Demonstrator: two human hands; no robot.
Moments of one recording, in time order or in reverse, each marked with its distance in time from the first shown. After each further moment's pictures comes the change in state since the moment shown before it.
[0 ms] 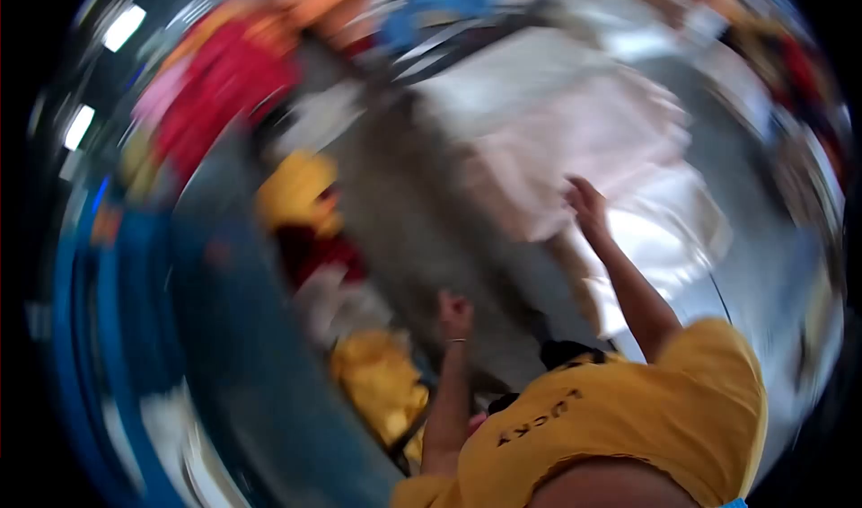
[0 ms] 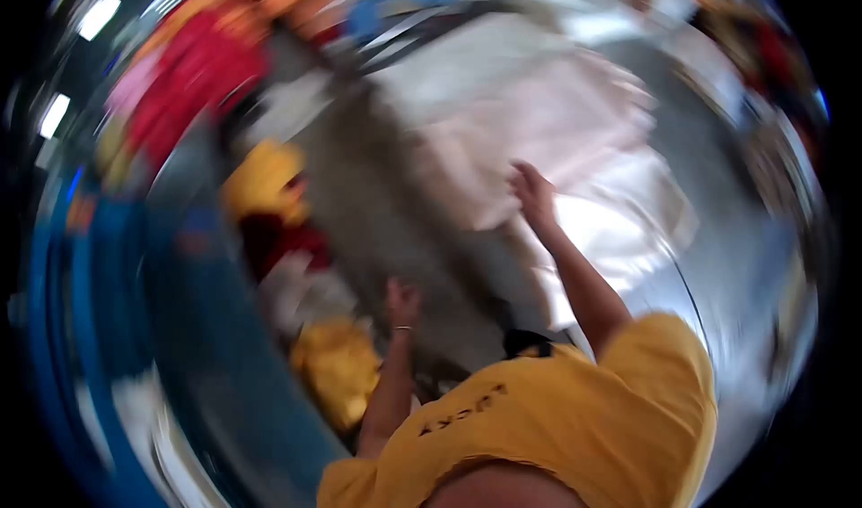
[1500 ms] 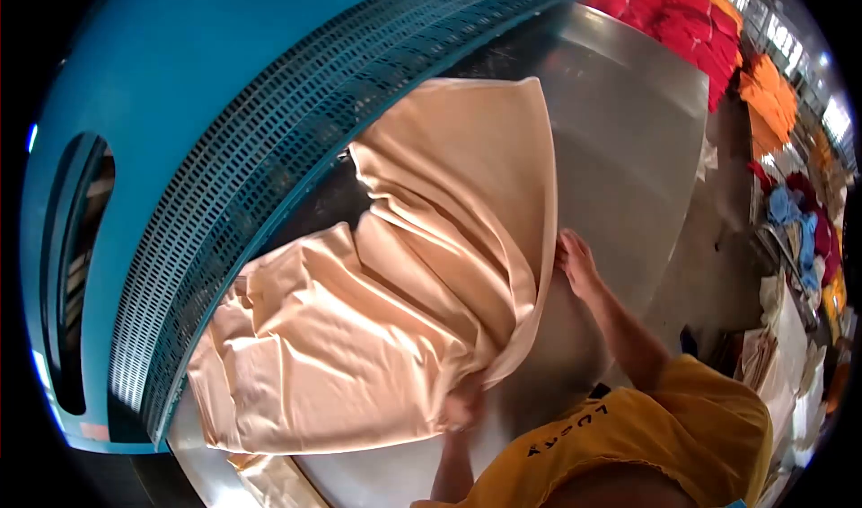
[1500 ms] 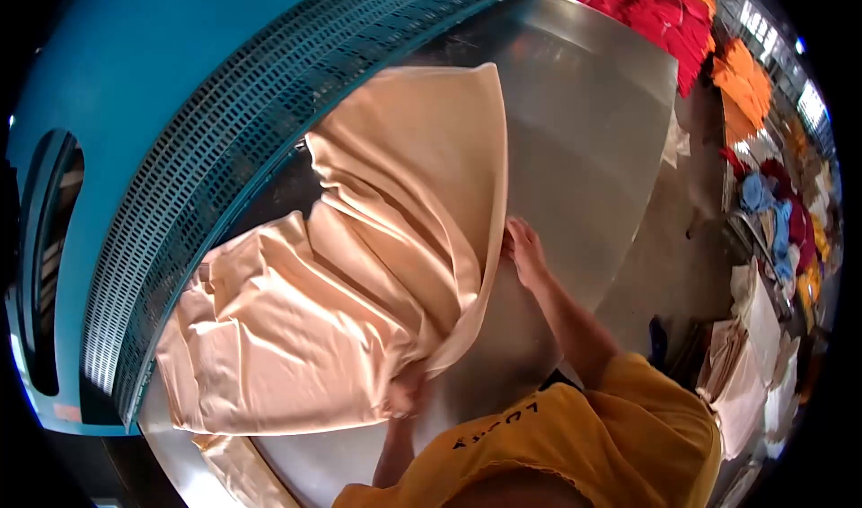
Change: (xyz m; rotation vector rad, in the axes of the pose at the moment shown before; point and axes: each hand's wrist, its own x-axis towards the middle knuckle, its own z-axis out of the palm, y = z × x) left_hand -0.459 -0.165 -0.354 -0.054 0.962 -0.171; right_hand -0.518 -0.138 0.599 0.301 -1.464 0.517
